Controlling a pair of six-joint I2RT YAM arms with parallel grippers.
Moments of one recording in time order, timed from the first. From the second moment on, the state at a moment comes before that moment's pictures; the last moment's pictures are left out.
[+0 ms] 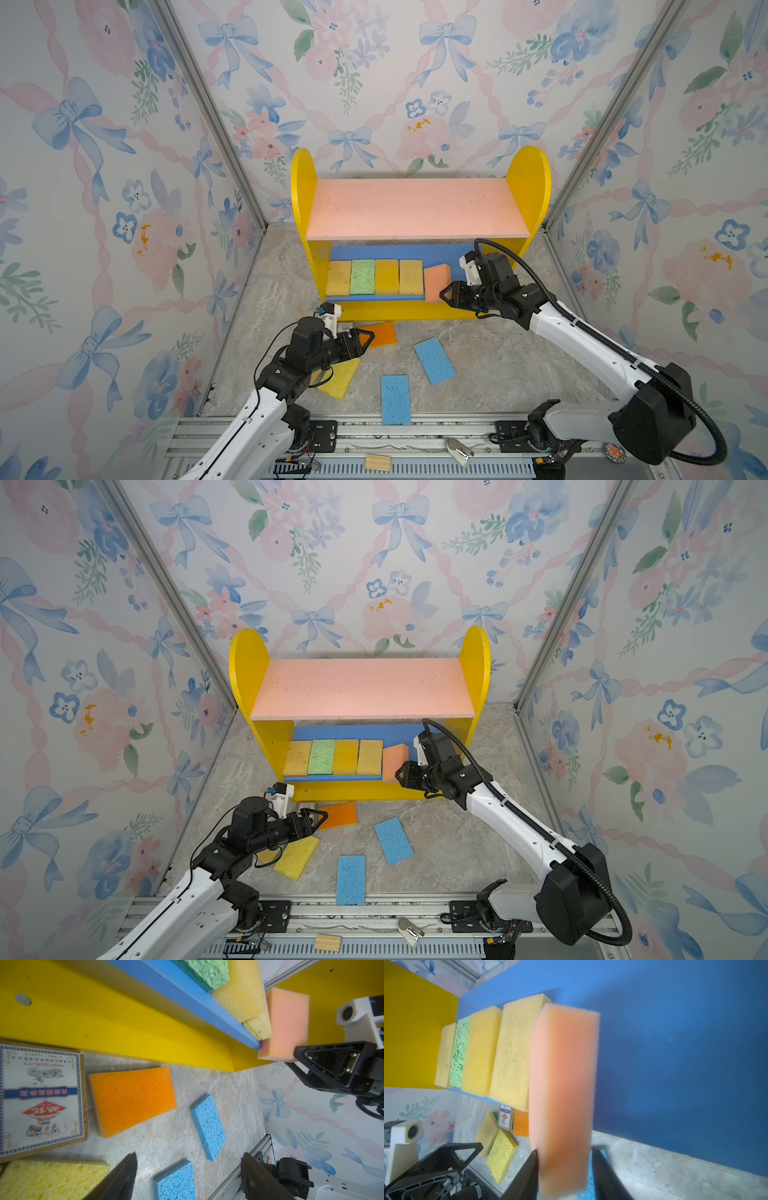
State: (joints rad) left arm -0.40 0.65 0.38 -0.31 0.40 -0.77; right arm 0.53 1.31 1.06 -0.54 -0.19 0.59
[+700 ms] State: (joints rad) left arm -0.39 0.65 0.38 -0.31 0.41 -0.76; right arm 0.52 1.25 1.05 -0.54 -0.09 0.59
